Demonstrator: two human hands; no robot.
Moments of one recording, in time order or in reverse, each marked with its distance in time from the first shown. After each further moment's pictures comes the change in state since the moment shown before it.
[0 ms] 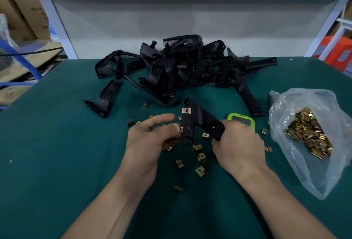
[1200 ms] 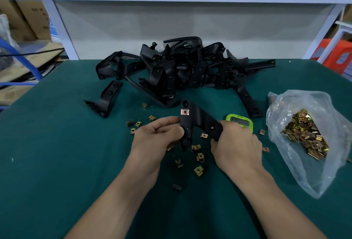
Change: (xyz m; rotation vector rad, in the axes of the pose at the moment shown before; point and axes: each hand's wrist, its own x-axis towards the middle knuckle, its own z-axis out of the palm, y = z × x) left_hand -0.002 -0.004 0.004 0.026 -0.088 -0.027; right_hand 0.000 0.002 0.006 -0.027 0.038 -0.025
